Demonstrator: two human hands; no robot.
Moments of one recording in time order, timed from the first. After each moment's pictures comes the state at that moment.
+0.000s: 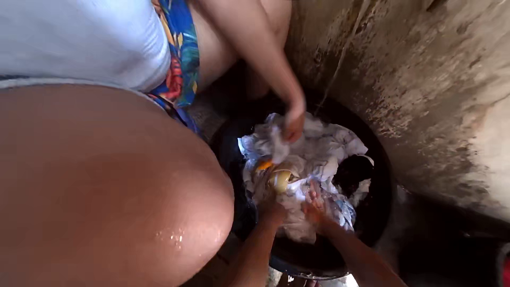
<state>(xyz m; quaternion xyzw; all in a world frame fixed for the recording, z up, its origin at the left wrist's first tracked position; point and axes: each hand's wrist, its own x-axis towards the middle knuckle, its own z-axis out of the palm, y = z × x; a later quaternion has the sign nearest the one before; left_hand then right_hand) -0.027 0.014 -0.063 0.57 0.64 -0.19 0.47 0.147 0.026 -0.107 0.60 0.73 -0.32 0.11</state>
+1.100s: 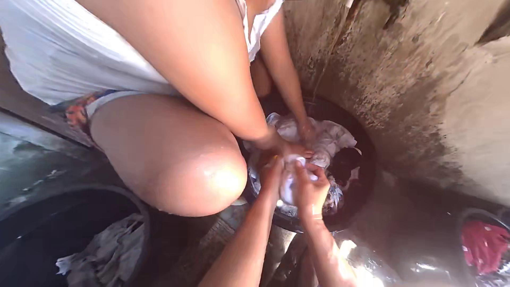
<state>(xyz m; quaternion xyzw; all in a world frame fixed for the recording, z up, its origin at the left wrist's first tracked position) -0.032 -0.020 0.043 0.31 0.67 0.46 0.49 0.044 -0.060 0.070 0.60 0.40 -0.43 -0.54</state>
